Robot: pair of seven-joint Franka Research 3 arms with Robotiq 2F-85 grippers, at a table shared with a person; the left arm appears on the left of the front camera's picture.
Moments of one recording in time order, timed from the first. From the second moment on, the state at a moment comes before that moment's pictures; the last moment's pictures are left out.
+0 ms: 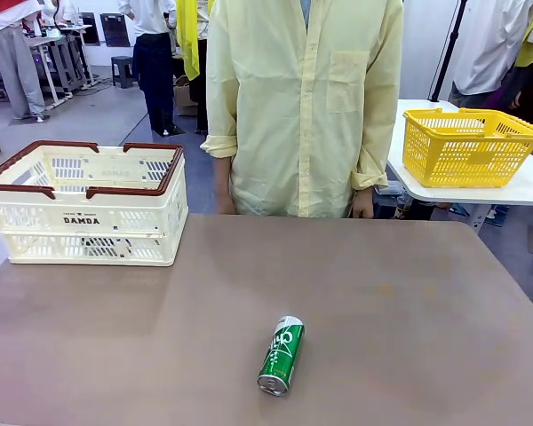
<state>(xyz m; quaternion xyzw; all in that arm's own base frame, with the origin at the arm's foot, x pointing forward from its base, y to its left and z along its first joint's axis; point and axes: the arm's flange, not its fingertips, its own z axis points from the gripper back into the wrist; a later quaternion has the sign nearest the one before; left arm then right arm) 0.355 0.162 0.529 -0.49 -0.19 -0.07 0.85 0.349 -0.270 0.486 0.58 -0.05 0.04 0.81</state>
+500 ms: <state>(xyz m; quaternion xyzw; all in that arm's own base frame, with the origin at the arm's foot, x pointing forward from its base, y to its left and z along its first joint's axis) 0.351 0.171 0.526 -0.48 -0.19 -0.07 0.85 0.349 -0.270 0.486 0.58 -0.05 0.04 0.81</state>
